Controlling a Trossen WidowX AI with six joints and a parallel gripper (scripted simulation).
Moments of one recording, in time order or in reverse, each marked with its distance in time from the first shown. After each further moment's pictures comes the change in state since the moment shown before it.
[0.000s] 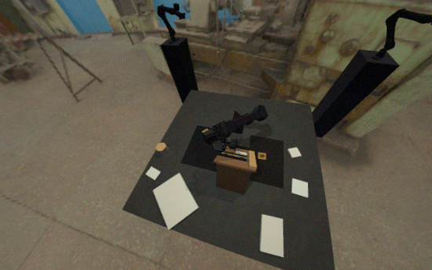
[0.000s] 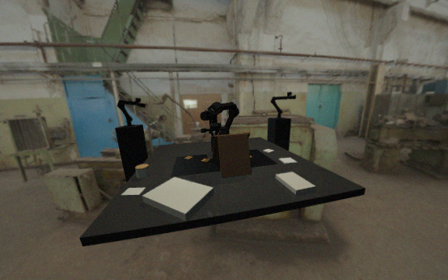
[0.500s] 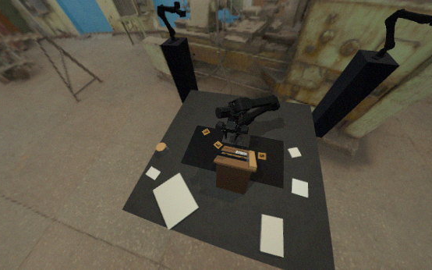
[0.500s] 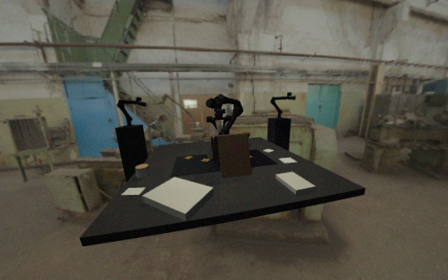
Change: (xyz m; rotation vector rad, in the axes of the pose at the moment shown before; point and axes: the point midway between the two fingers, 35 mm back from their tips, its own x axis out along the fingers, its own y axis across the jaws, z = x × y) arm -0.080 0.049 -0.039 0.010 -0.372 0.000
